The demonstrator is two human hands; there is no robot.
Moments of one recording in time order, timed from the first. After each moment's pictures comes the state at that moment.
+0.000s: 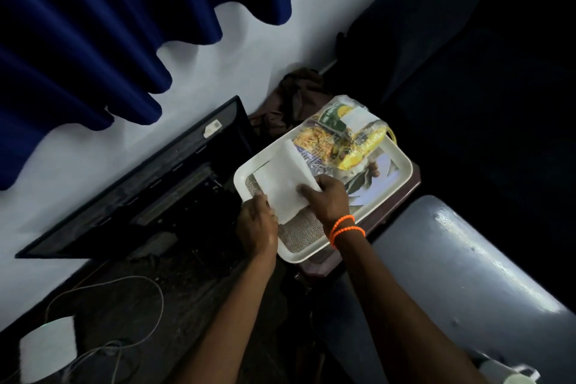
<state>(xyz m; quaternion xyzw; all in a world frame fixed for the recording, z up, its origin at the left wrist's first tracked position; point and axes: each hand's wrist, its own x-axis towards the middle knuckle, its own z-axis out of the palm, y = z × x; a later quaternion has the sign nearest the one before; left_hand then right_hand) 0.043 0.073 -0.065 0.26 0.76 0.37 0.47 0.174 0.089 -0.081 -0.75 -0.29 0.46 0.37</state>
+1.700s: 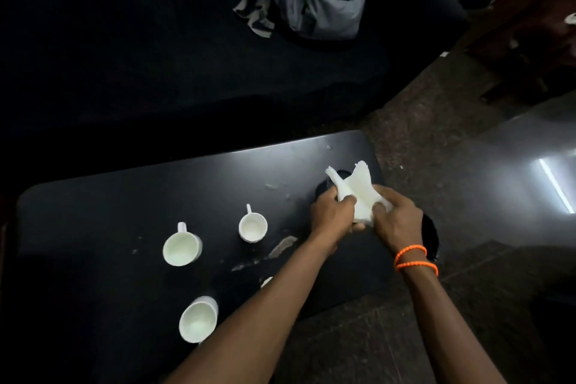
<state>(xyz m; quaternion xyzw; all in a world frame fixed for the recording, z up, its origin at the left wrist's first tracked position) 0.466 -0.509 -0.013 0.56 0.31 -0.24 0.73 0.471 -0.628 0.015 -0.92 0.18 0.09 0.32</state>
